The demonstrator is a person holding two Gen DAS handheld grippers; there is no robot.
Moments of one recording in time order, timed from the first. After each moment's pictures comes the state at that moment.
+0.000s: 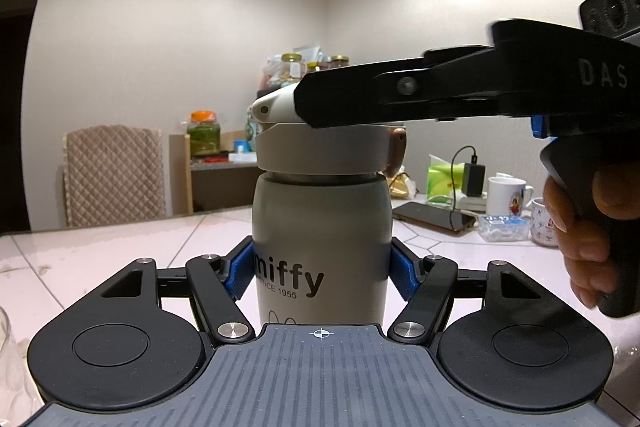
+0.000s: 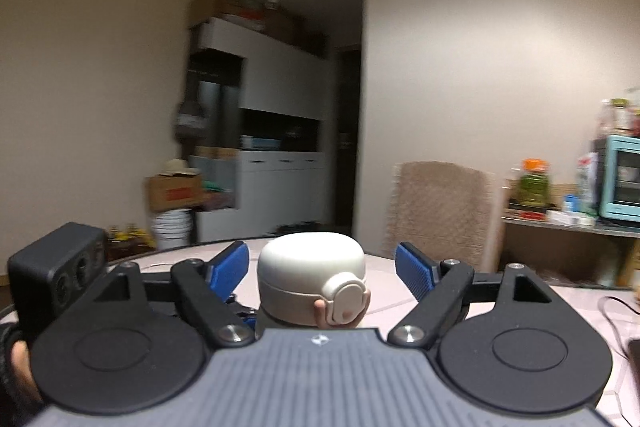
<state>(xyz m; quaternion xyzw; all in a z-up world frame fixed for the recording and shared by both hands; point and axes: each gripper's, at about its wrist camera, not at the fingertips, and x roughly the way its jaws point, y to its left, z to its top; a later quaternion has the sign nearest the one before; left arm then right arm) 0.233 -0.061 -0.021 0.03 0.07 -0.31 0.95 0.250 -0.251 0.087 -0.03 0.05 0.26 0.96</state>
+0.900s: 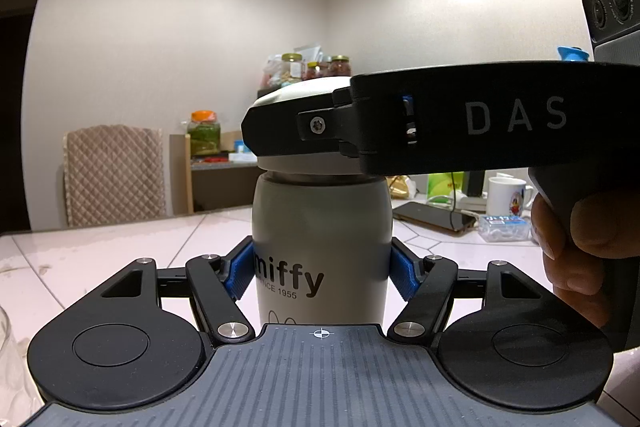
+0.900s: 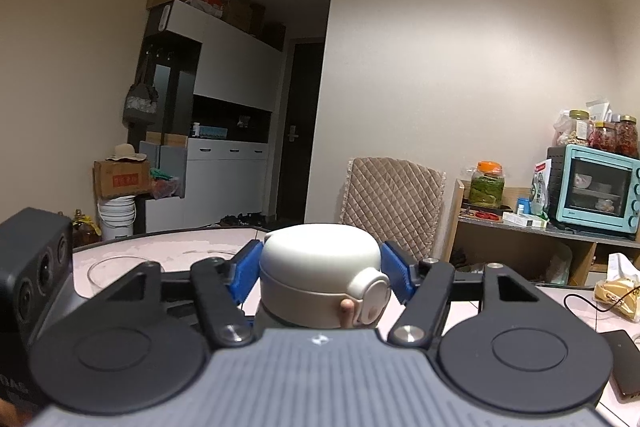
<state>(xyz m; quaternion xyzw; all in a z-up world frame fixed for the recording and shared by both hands) 0.261 -0.060 -0.012 0.03 0.08 -0.31 0.95 0.254 -0.228 0.059 -0.06 0.05 0.21 0.97</state>
